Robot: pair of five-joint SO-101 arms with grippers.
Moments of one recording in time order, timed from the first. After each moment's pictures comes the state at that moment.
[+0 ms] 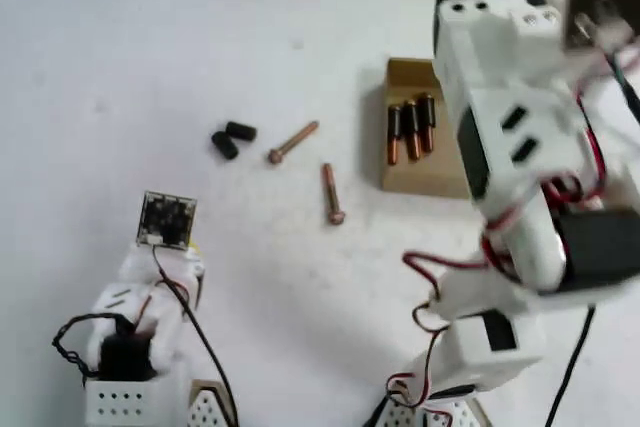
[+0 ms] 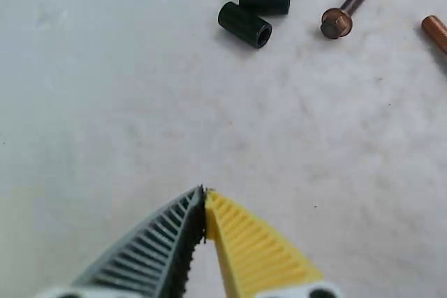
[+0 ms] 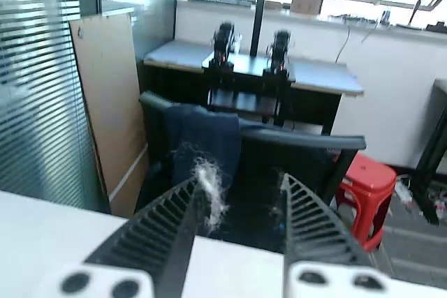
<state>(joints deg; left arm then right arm) -6.2 -104.0 94.2 63.0 -8.2 -9.5 4.4 -93.5 97.3 7.3</state>
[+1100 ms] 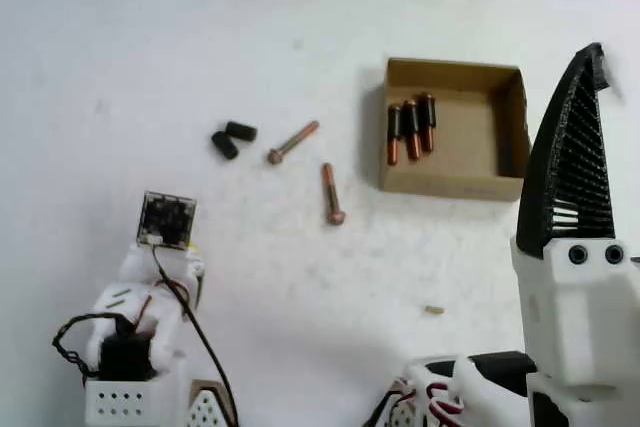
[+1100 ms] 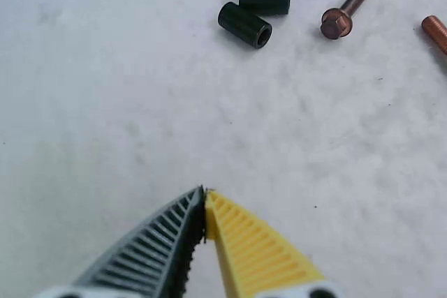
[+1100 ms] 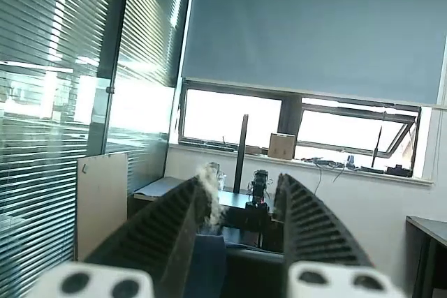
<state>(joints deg) -6.2 -104.0 94.2 63.0 -8.2 -9.6 -15.3 -94.4 97.3 7.3</state>
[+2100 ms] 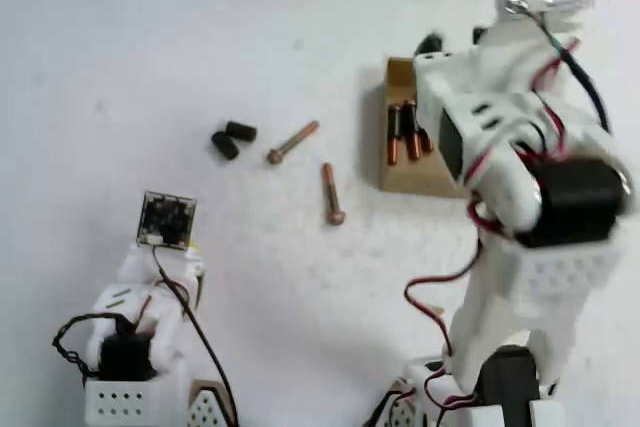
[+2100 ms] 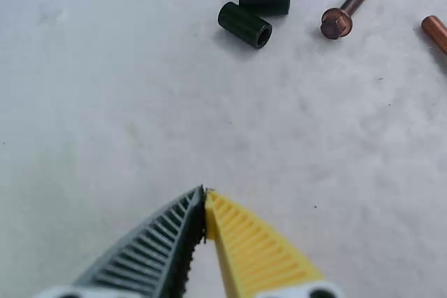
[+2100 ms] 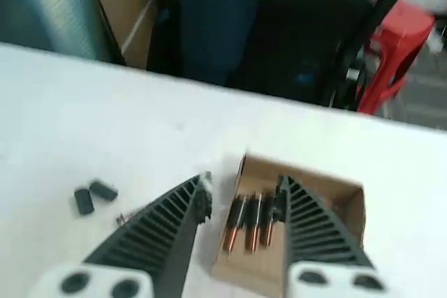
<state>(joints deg) -6.2 -104.0 94.2 63.0 -8.2 -9.5 -14.0 -42.7 97.2 7.3</state>
